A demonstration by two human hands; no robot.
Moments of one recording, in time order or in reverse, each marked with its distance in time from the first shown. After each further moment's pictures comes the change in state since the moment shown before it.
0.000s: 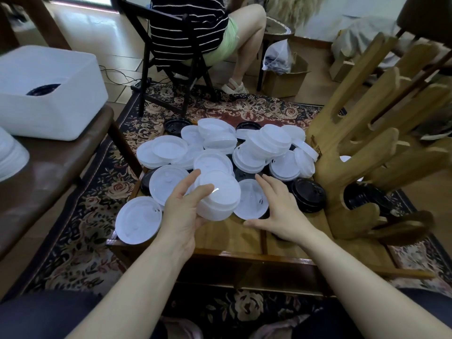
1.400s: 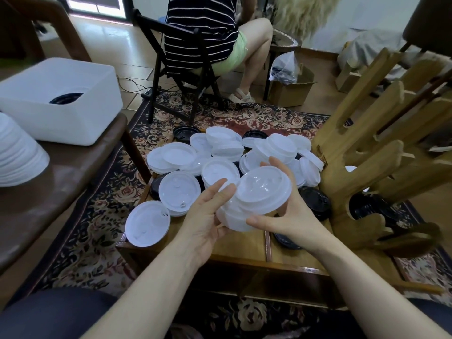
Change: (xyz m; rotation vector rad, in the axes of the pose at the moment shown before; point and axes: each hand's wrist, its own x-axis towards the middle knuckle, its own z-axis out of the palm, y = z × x) left_hand -0.021 0.006 0.016 -0.027 -0.133 -0.148; right_hand -0.025 -0.059 -0.043 0.890 -0.002 -0.079
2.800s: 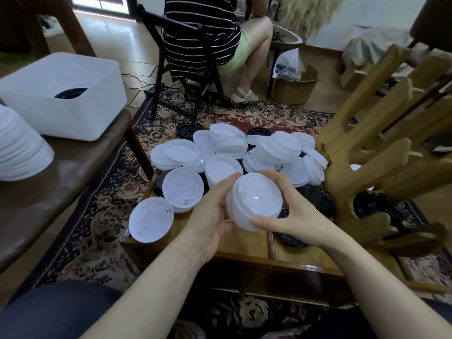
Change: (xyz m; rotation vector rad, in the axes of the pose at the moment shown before) left_hand -0.006 0.006 0.005 0.192 -0.079 0.009; right_hand 0.001 -0.002 -0.013 -0.297 -0.112 0.071
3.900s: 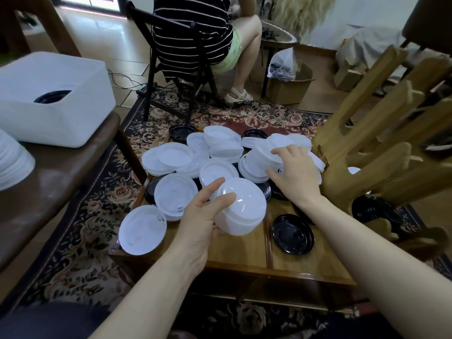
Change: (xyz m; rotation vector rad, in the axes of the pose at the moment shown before) left_hand 0.017 -0.007 -0.011 -0.110 0.081 0.083; right_hand 0.098 0.057 -0.036 -0.862 0.553 -0.086
